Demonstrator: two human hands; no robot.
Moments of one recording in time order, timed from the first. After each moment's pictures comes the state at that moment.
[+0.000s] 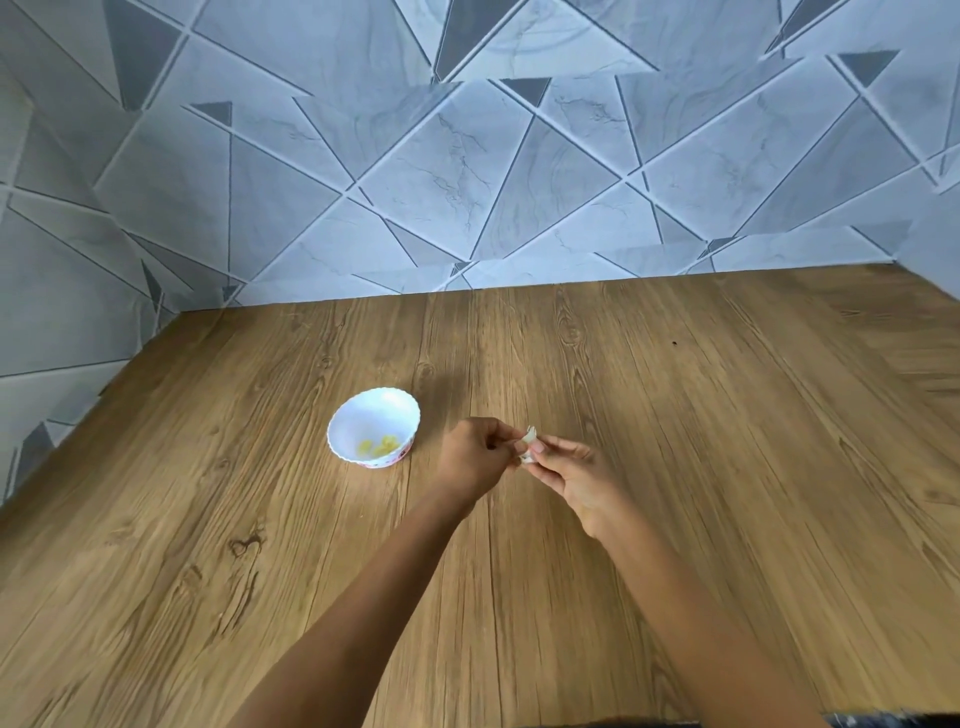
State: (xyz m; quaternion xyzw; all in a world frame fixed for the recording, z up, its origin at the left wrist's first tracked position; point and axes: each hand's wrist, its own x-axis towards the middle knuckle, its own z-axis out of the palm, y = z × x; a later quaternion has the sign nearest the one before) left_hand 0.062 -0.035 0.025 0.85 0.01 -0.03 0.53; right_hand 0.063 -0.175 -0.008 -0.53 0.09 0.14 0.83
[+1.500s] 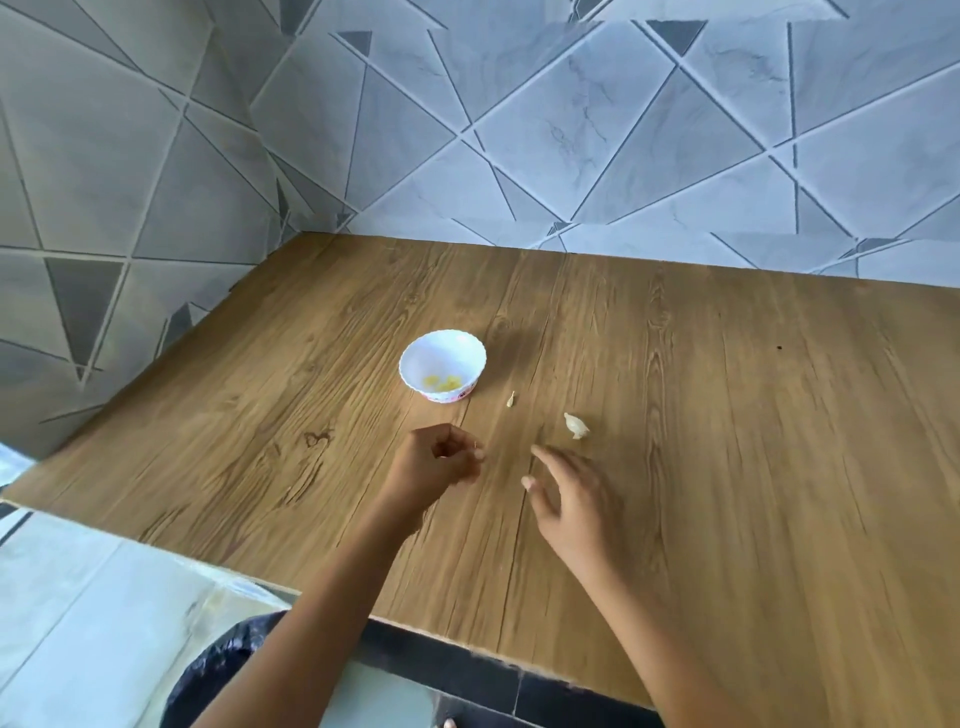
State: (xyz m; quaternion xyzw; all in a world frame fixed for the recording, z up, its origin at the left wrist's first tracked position) left_hand -0.016 0.028 0.018 0.77 0.18 0.02 0.61; right_hand 0.010 -0.148 -0.026 -0.89 -0.23 -0.18 0.34
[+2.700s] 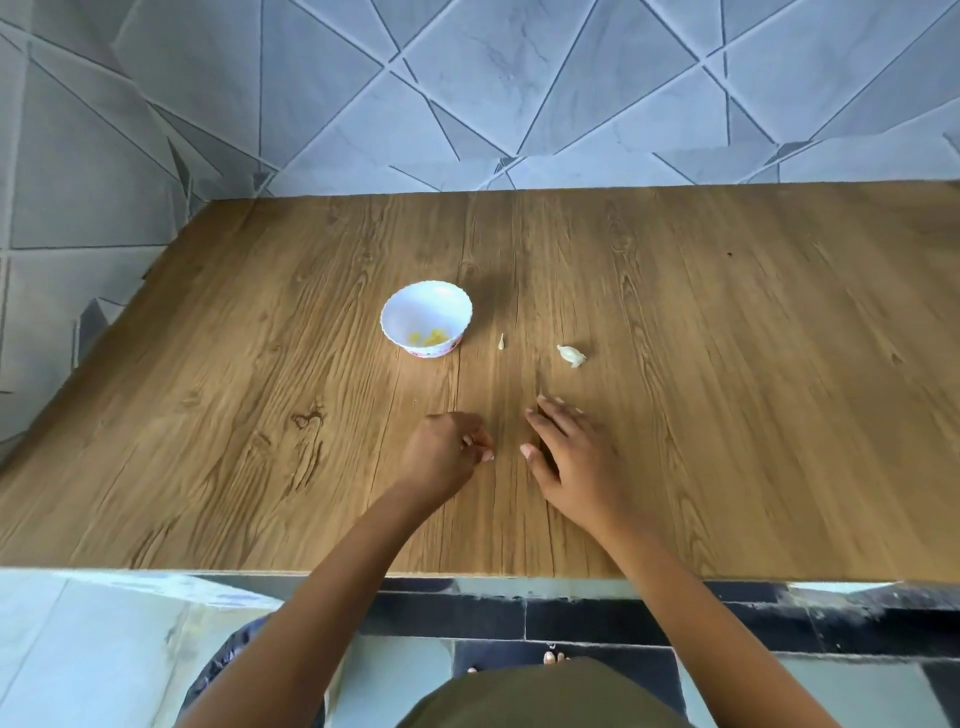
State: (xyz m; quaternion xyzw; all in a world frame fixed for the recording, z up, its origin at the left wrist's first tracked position) left_hand -0.035 0.057 -0.004 0.95 -0.05 -0.03 0.32; right_hand -0.034 -0.124 -0.046 -0.95 -0.20 -0.07 0.23
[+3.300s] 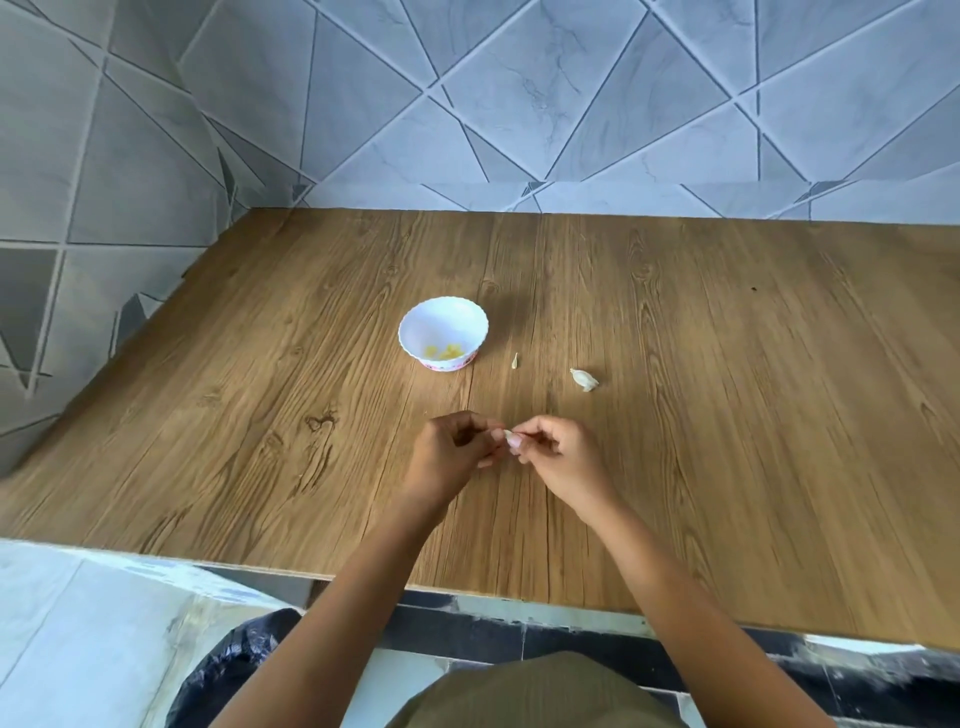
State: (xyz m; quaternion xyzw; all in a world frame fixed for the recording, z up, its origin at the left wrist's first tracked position) left_hand -0.038 0.041 -0.002 0.77 0.12 0.00 0.63; right_hand -0.011 -0.105 -0.018 -0.81 -0.11 0.08 0.58
